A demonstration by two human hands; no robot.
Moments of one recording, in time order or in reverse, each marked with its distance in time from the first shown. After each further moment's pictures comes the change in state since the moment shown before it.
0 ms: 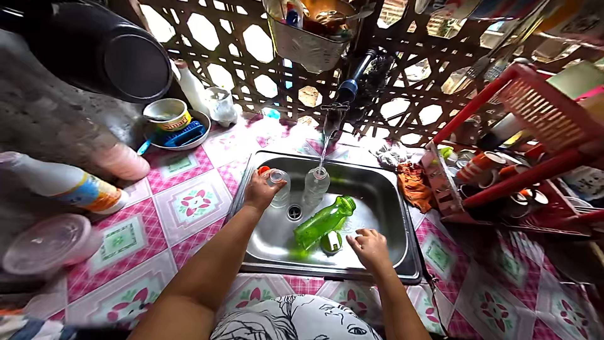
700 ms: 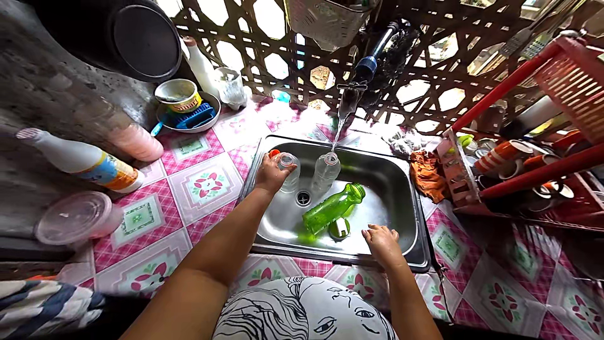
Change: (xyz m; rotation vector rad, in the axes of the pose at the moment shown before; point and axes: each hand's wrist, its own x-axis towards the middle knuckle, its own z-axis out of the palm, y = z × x) left_hand 0.002 0.007 0.000 0.043 0.043 0.078; right_hand -0.005 0.000 0.001 -0.185 -0.205 0.153
